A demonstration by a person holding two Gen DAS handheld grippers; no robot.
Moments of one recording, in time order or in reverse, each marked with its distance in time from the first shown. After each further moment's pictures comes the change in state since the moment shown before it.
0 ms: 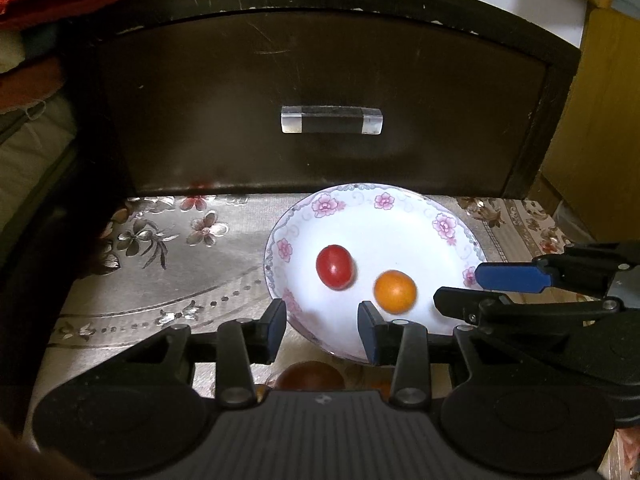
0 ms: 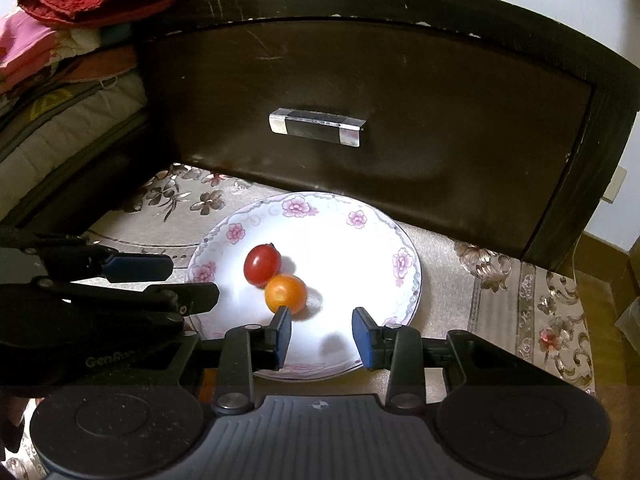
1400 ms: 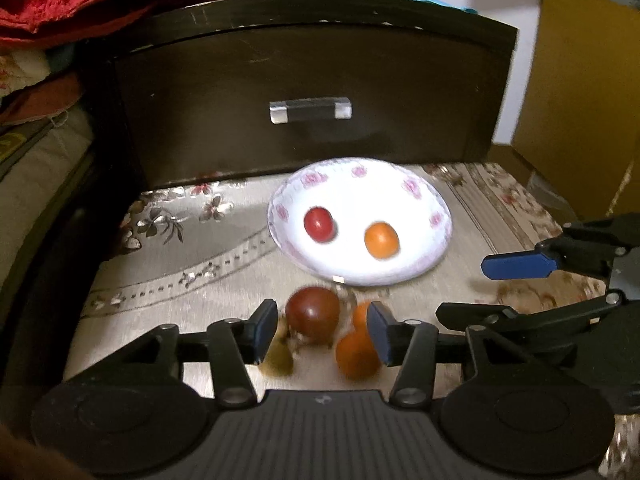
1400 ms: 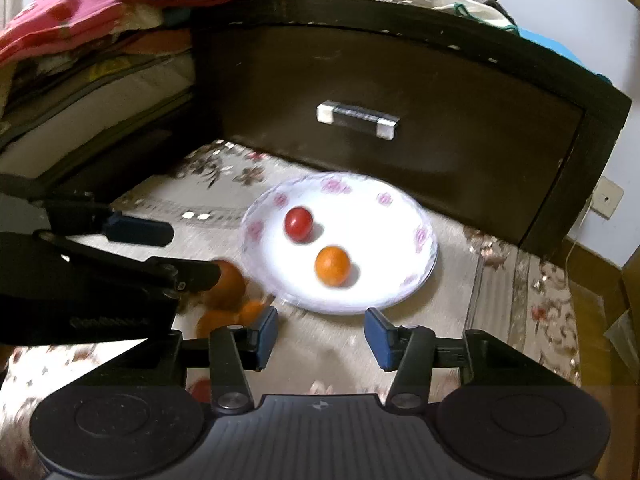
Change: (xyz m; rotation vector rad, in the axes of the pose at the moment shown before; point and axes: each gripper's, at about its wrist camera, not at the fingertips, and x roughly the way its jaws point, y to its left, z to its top) left arm -0.063 0.002 -0.043 0.110 -0.003 -0.030; right arm -0.049 0.027 -0.032 -0.090 0.006 0.015
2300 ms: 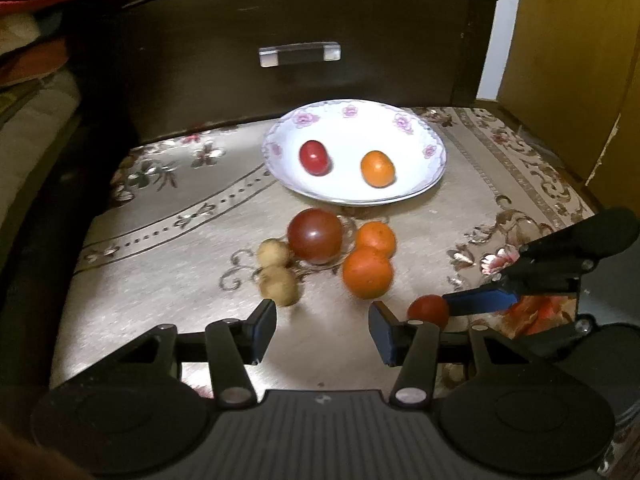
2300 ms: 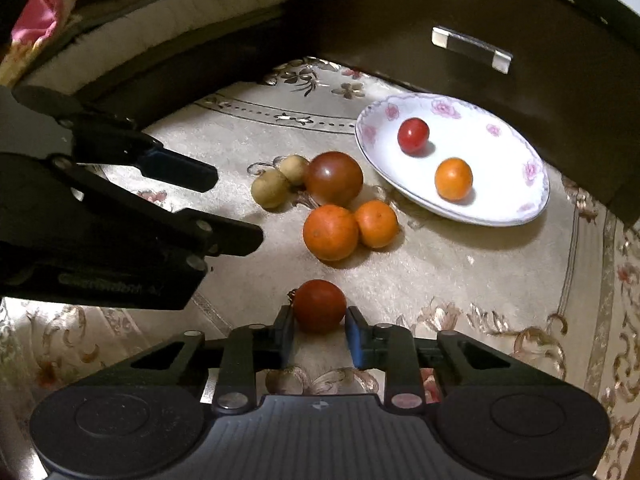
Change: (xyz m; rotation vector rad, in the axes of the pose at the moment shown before) left arm 0.006 0.007 -0.031 0.041 0.103 -0.043; right arm 0.020 0.049 -0.036 -0.102 0.165 0.156
